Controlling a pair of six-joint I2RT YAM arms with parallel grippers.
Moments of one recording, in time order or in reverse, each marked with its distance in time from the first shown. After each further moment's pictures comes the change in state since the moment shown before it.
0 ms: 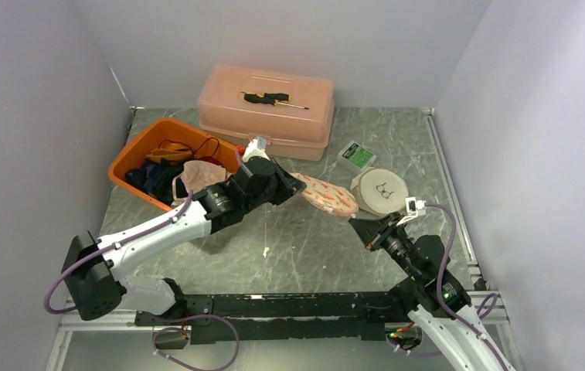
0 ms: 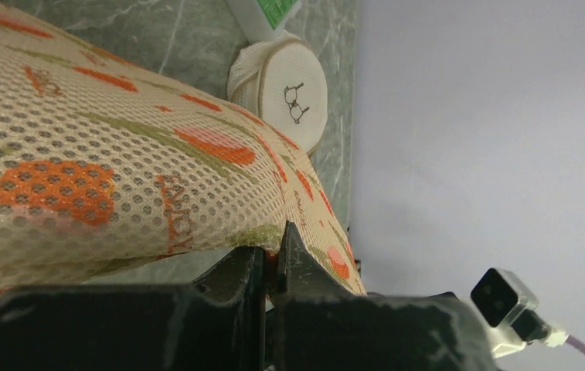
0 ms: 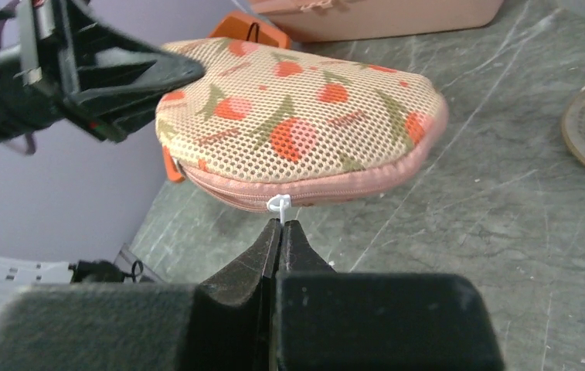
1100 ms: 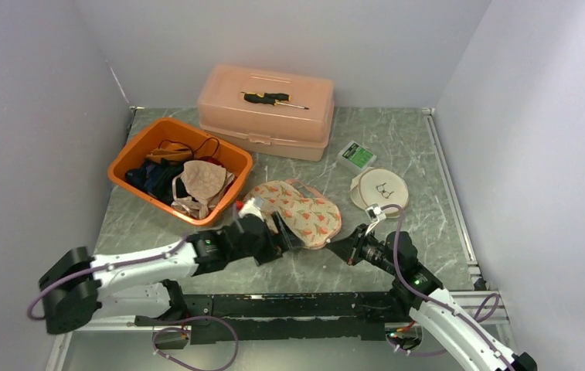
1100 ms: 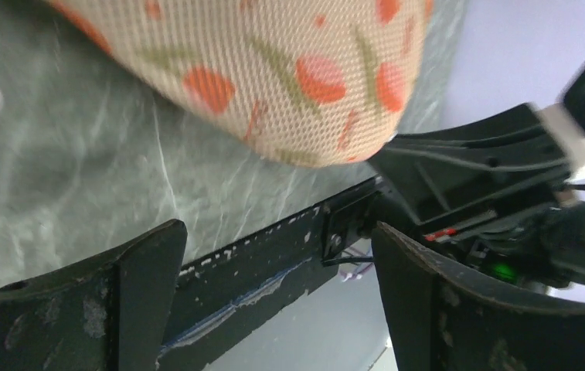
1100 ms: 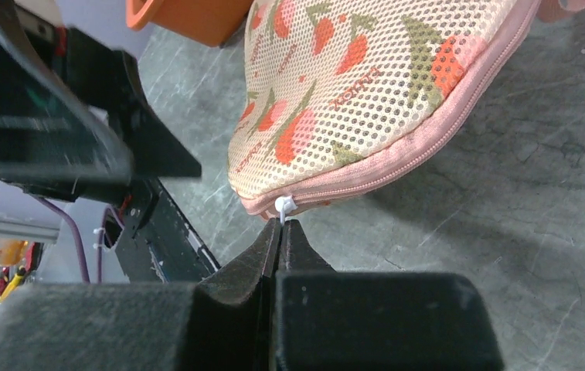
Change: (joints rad) left arm -0.100 -0.238 -0.537 0.169 0.185 -0.039; right arm 0.009 0.185 -0.283 0.283 -0.342 -0.066
